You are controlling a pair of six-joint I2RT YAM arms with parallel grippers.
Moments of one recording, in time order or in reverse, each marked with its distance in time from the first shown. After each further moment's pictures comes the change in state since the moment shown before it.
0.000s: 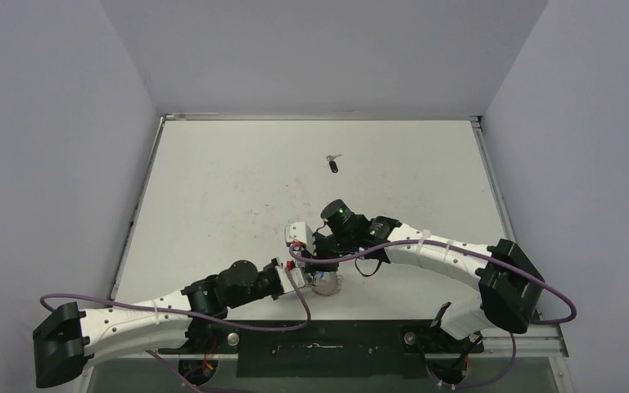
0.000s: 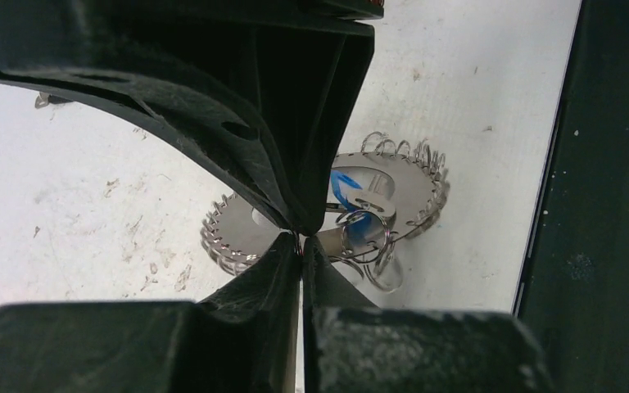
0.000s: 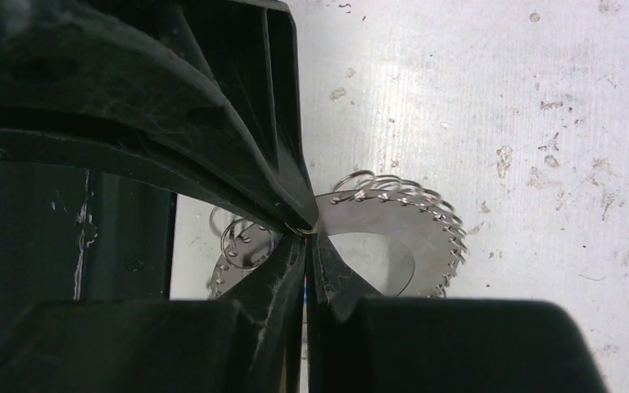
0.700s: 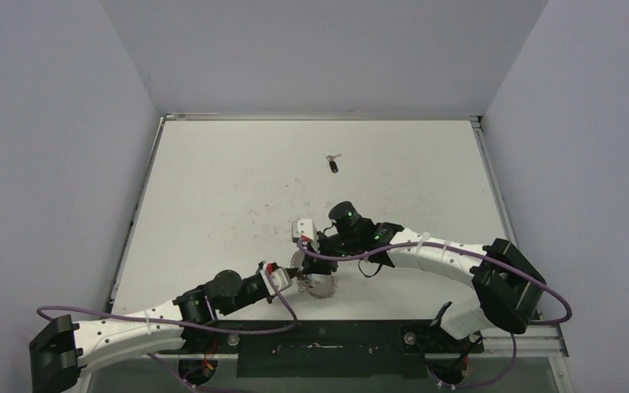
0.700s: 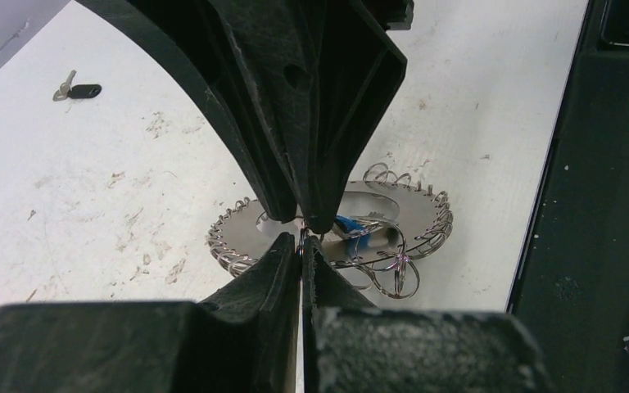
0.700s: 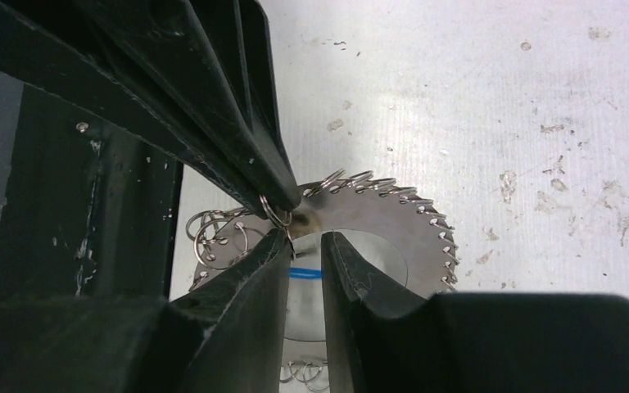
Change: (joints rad) left arm 0.005 -0.164 -0.146 0.115 -0.031 -0.080; right arm -0.051 -0.001 -0.117 0.228 -0.098 0.080
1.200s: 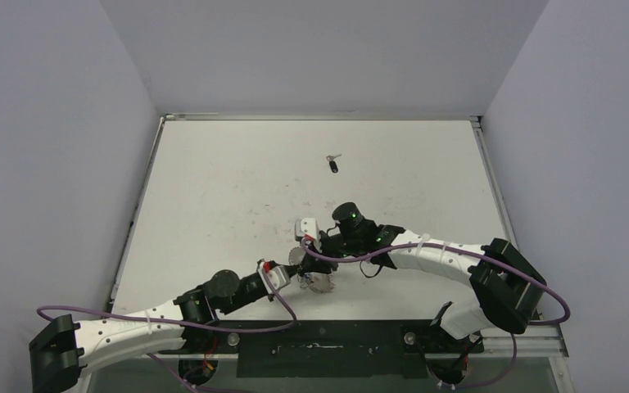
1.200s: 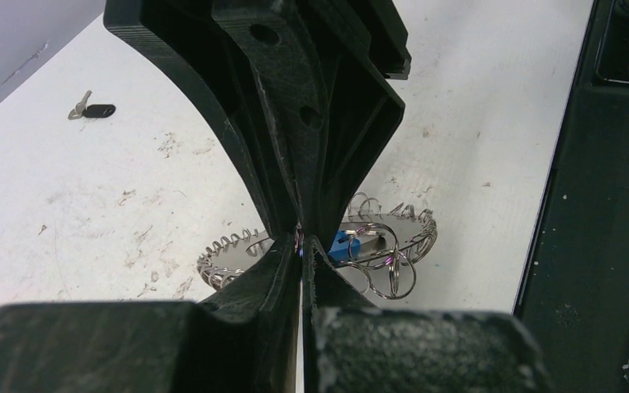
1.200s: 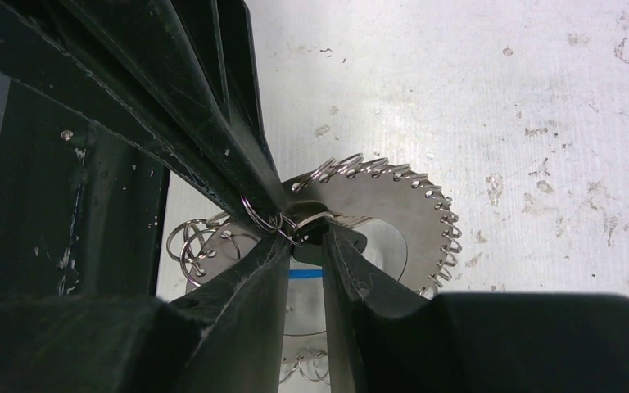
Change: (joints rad) left arm 0.001 0.010 -0.003 0.071 0.000 -0.014; right arm -0.021 0.000 -0.051 0.110 -0.013 0.019
